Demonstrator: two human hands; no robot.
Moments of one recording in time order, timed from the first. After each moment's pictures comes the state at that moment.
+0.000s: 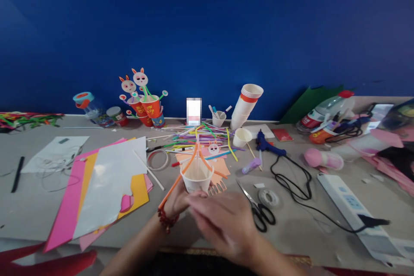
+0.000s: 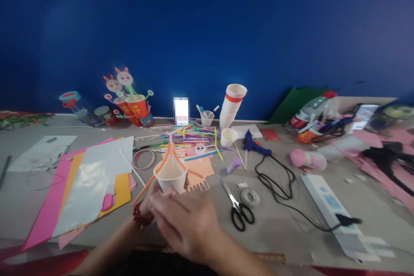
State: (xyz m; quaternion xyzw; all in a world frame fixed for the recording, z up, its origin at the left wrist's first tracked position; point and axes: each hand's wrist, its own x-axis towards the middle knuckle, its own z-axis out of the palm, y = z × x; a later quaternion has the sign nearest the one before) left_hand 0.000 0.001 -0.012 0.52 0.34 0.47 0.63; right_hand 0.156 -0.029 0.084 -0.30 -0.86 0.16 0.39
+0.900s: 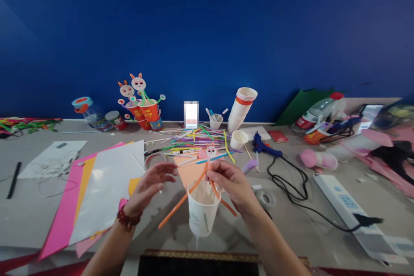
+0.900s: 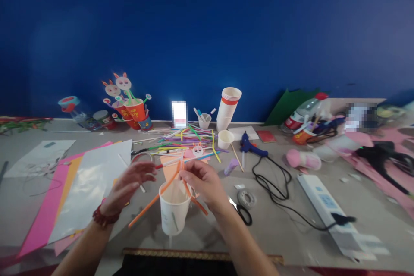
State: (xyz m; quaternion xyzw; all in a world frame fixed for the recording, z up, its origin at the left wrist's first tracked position) left_hand -0.089 0.014 0.001 0.56 0.29 0.52 0.58; right_hand 0.173 0.023 0.059 -0.37 -0.48 0.64 0.47
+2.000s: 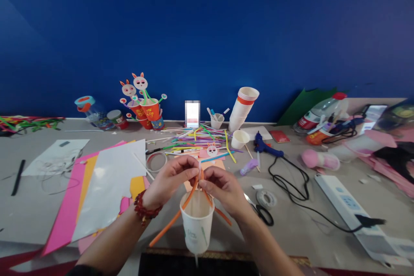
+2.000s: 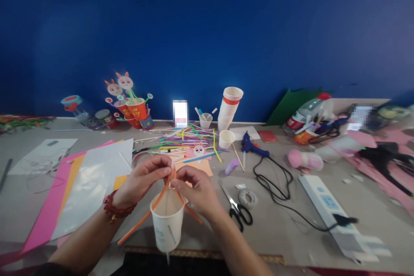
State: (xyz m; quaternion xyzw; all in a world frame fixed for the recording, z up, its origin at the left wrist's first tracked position) left_hand -0.023 0.024 0.077 0.56 0.37 0.42 0.62; right_hand 0.161 0.013 0.044 -0.34 -0.55 0.61 0.45
